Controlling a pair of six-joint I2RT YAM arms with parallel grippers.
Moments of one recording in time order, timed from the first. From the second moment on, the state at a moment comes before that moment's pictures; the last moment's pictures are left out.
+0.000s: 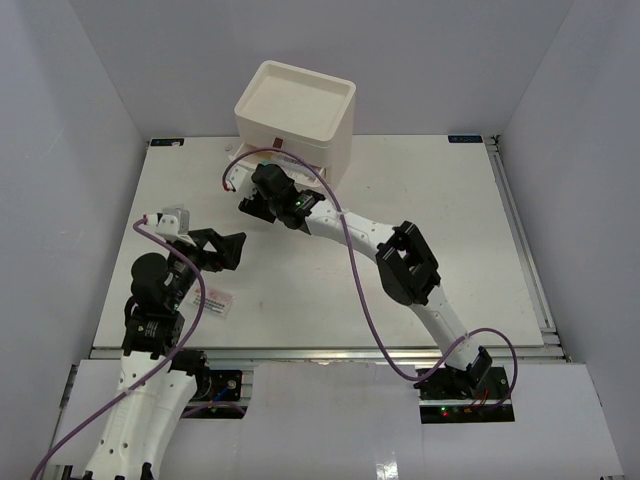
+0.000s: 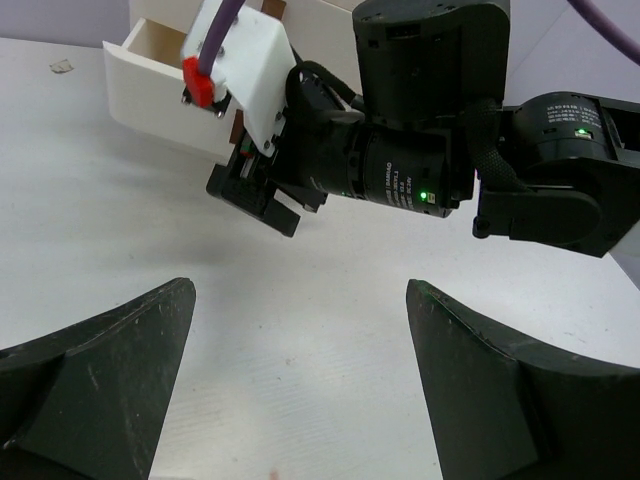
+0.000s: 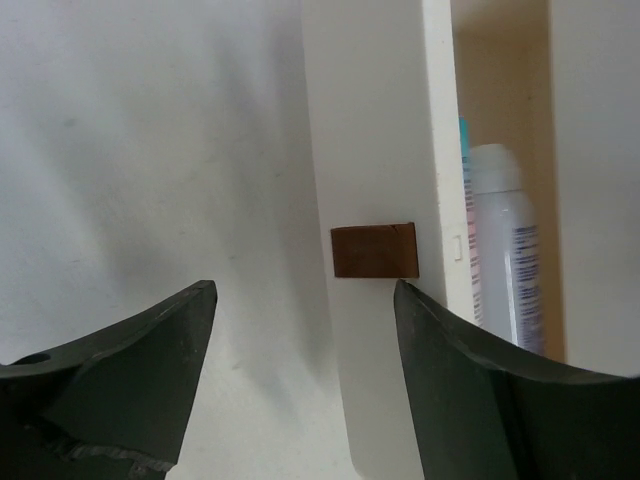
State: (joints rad) left arm -0.13 0.48 0.56 -0.11 0.25 -0.31; right arm 0.92 2.34 2.07 -0.26 0.26 -0.56
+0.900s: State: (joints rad) left arm -0.13 0.63 0.56 -0.05 0.37 -0.35; right arm 0.68 1.94 1.87 -0.53 -0.56 -0.58
